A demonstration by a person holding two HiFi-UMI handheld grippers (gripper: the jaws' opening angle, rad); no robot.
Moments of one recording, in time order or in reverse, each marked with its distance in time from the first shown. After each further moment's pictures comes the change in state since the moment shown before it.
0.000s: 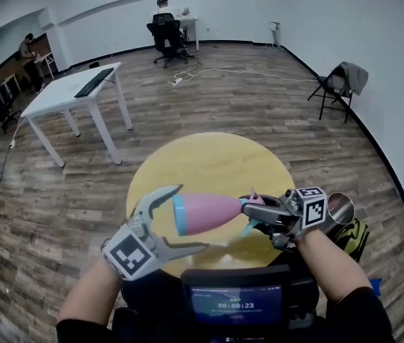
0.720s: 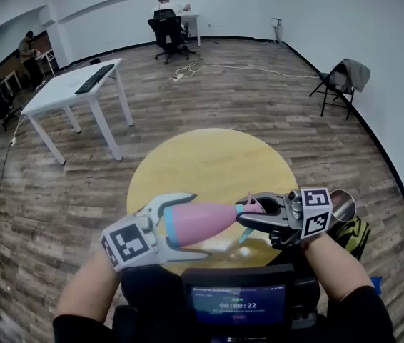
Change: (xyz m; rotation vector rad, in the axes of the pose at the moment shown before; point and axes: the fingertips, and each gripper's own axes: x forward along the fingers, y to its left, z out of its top) left arm 0.006 -0.025 -0.007 -0.167 0.004 -0.253; right arm 0.022 0.024 -0.012 -0.305 0.142 -0.030
